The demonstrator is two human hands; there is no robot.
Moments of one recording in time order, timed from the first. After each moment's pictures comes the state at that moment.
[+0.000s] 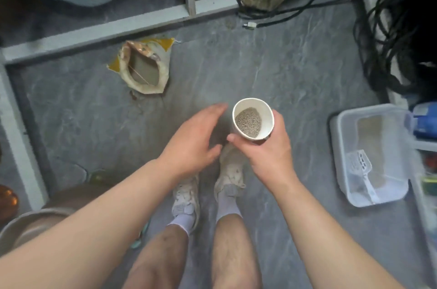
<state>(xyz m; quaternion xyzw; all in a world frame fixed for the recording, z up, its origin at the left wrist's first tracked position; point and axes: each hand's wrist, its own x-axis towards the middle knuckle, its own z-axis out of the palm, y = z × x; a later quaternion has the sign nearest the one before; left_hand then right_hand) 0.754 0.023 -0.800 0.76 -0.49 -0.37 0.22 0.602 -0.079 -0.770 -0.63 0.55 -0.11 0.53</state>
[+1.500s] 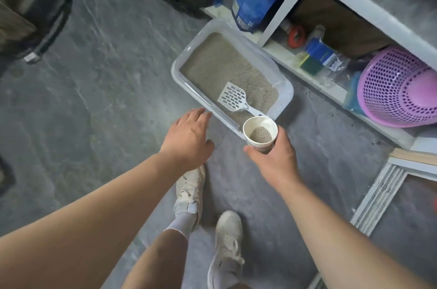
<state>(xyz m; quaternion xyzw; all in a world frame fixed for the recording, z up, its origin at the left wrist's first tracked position) 0.287 -0.226 -0.857 0.61 -0.69 -0.37 -0.10 0.076 -0.183 -0.852 -0.40 0.80 -0.12 0.43</state>
